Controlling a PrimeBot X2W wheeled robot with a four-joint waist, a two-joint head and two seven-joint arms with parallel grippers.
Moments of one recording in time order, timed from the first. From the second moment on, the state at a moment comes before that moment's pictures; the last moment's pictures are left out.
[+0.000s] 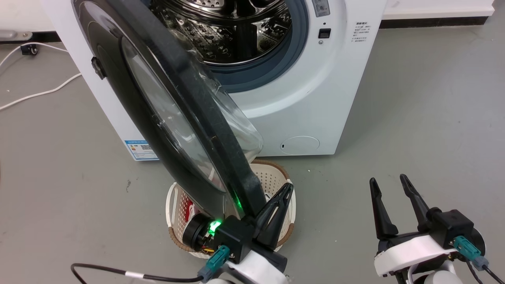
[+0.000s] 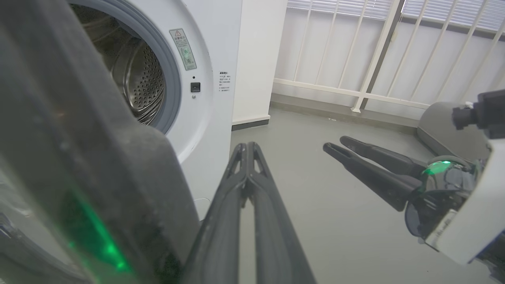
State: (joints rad) left arm -0.18 0.09 -0.60 0.06 -0.27 0.07 -0.19; right arm -0.06 -0.05 0.06 0.19 0.13 0.13 -0.26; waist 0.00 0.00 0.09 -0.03
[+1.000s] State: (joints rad) left arm 0.05 0.19 -0.59 -0.19 -0.26 0.21 -0.12; right arm -0.05 -0.05 0.06 0.15 0.11 0.13 -0.23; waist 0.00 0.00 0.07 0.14
